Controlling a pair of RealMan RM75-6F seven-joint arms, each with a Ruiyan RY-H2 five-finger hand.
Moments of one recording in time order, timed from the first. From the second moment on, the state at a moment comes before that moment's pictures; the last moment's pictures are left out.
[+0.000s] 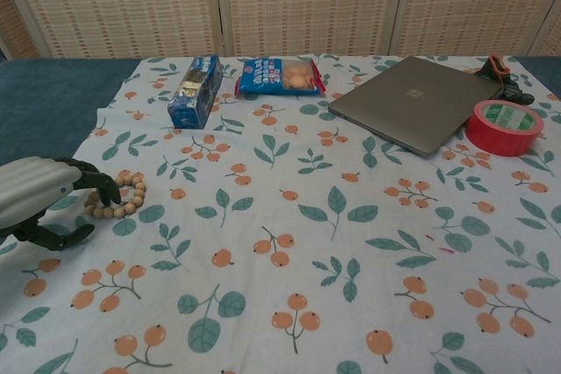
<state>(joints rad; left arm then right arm) -0.43 -1.62 -0.04 -1.20 1.49 1.10 0.22 0.13 -1.16 -0.03 -1.66 -1.55 1.45 -0.15</state>
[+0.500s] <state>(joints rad) -0.46 -1.66 -0.04 -1.13 1.45 1.07 0.30 0.12 -1.15 -0.02 -1.66 -1.55 1.43 -0.14</state>
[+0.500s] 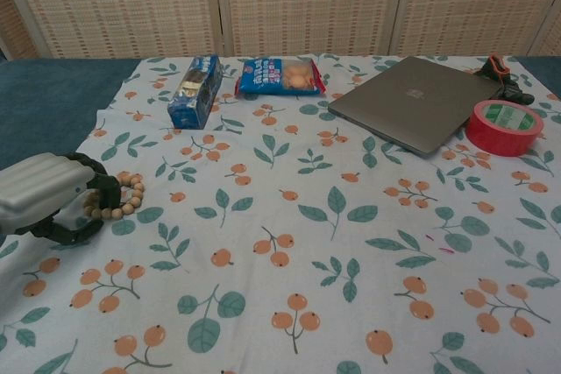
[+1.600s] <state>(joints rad) -0.46 -1.66 -0.29 -1.22 1.14 1.04 -0.09 0.12 -1.15 -0.02 -1.67 -1.56 1.40 -0.12</state>
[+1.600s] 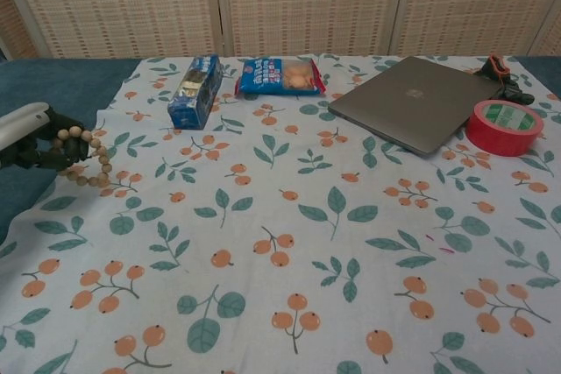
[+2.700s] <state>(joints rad) -0.46 -1.37 -0.67 -1.52 0.32 0.59 -0.36 0.14 -1.14 -0.03 -1.67 -1.56 1.33 -0.09</state>
